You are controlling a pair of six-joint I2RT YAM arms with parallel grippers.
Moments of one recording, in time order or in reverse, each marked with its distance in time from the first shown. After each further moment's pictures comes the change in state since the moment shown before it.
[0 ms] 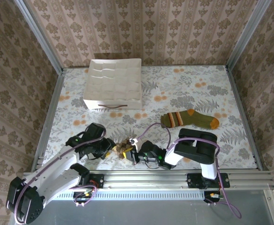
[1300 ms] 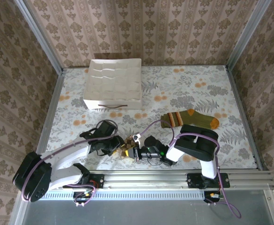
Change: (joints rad) left arm -0.105 0.298 0.020 0.267 -0.044 0.069; right arm -0.098 0.006 -0.007 -0.007 -0.165 0.115
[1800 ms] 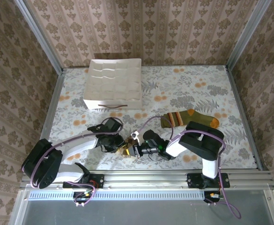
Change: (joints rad) left arm -0.017 0.172 0.095 -0.035 -0.013 -0.003; right arm -0.072 -0.068 0.083 -0.256 -0.126 -0.168
